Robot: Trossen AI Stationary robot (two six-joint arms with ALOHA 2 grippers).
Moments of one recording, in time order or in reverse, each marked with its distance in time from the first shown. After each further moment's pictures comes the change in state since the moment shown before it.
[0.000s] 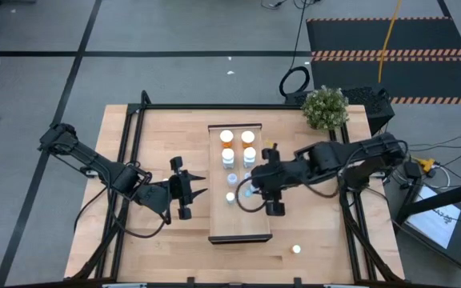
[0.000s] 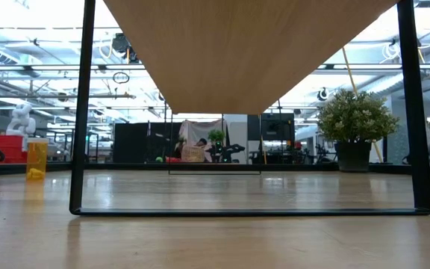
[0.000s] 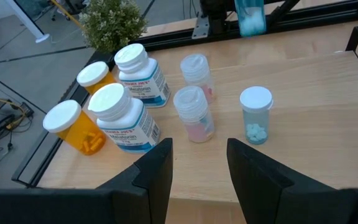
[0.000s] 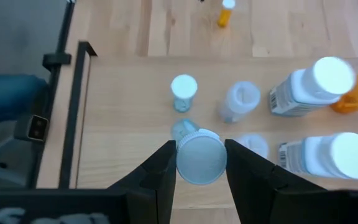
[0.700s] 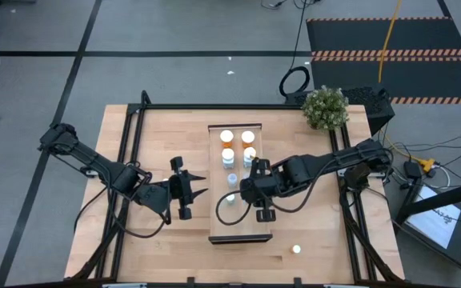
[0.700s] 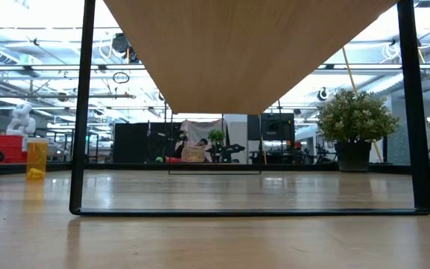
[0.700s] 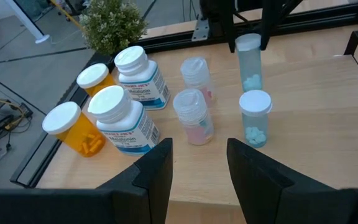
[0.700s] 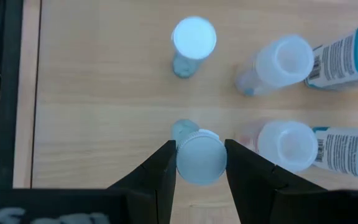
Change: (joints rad) left arm 0.000 0.000 0.000 0.011 0.000 0.000; right arm 0.000 0.153 0.000 -0.070 -0.003 -0.026
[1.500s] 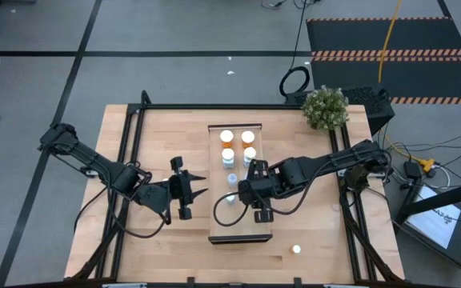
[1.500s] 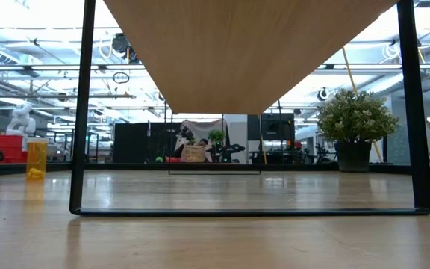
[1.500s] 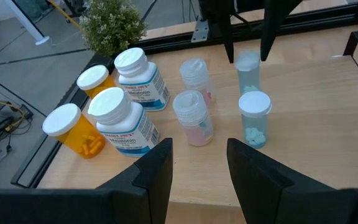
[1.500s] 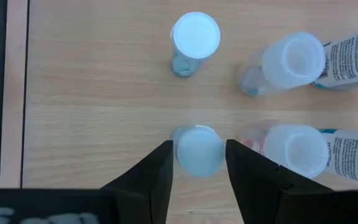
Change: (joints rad) left arm 0.000 0.000 0.000 0.005 0.000 0.008; right arm 0.000 0.028 -0.001 0.004 0.006 0.000
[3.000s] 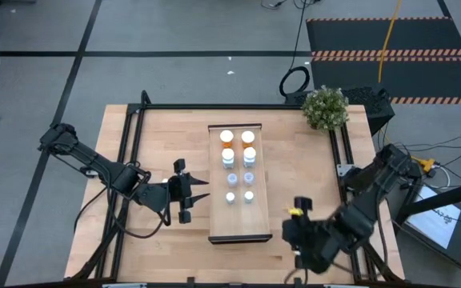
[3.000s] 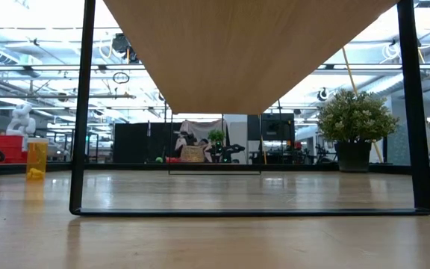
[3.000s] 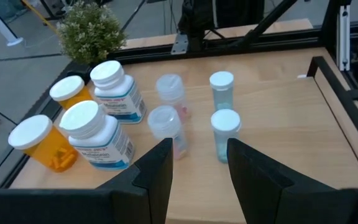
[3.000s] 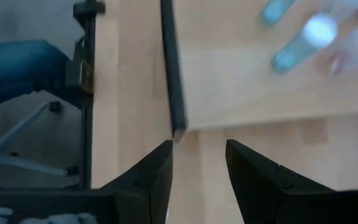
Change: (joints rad) left arm 0.000 0.000 0.000 0.072 0.078 -0.008; right arm 0.477 -0.154 -0.091 -0.056 0.257 0.567
